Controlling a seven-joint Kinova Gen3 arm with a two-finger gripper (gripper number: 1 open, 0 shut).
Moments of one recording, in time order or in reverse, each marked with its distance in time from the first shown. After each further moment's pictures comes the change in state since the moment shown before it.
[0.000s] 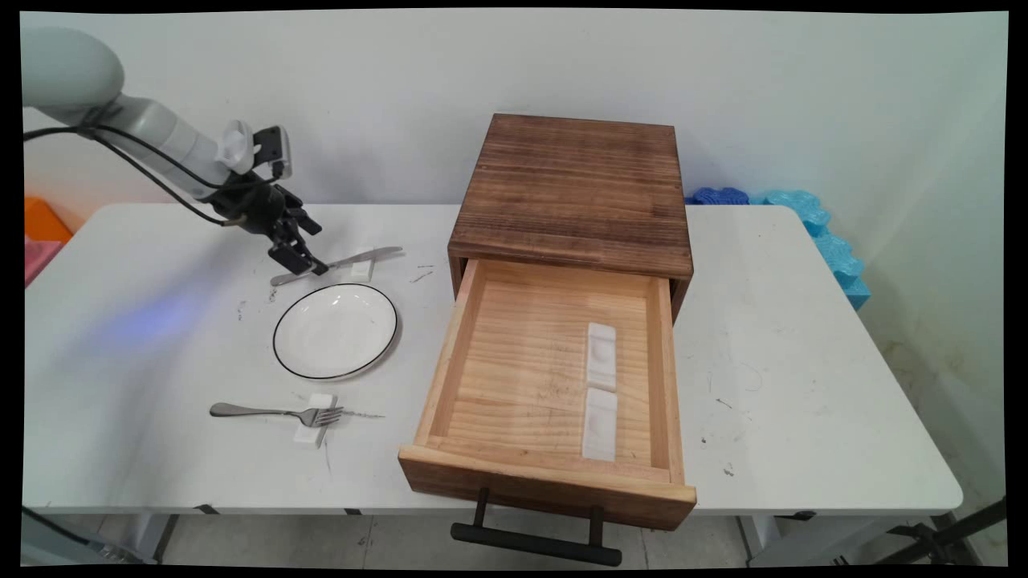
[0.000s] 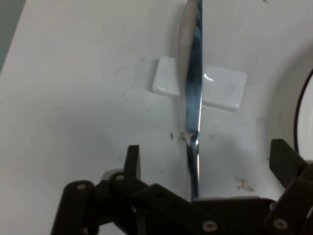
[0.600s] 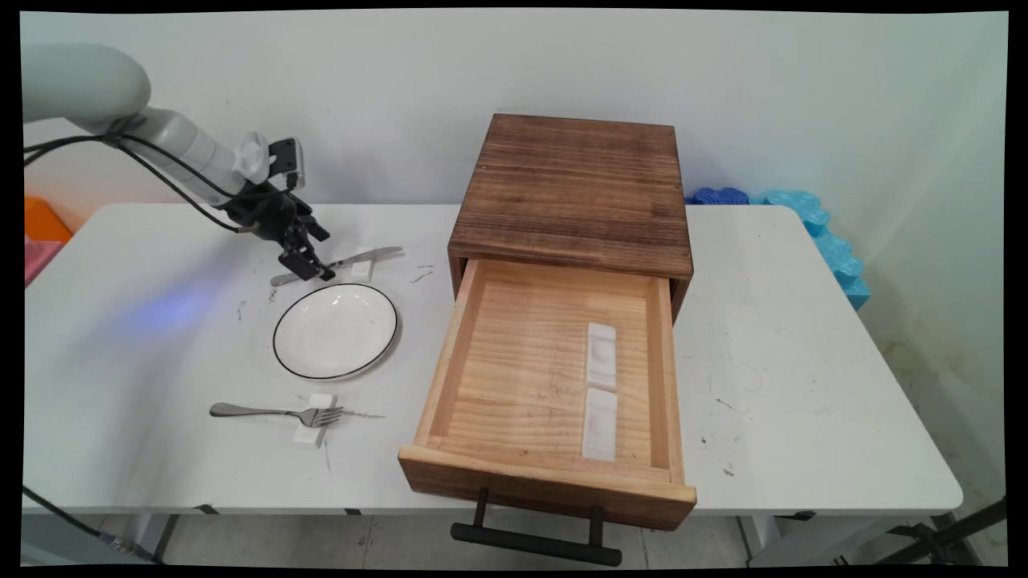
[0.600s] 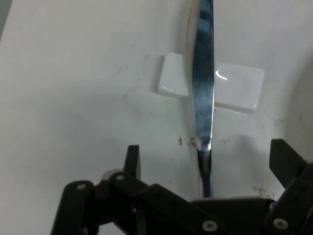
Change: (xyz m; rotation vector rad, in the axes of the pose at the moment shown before) arm 0.001 -0.008 0.025 -0.009 -0.020 0.022
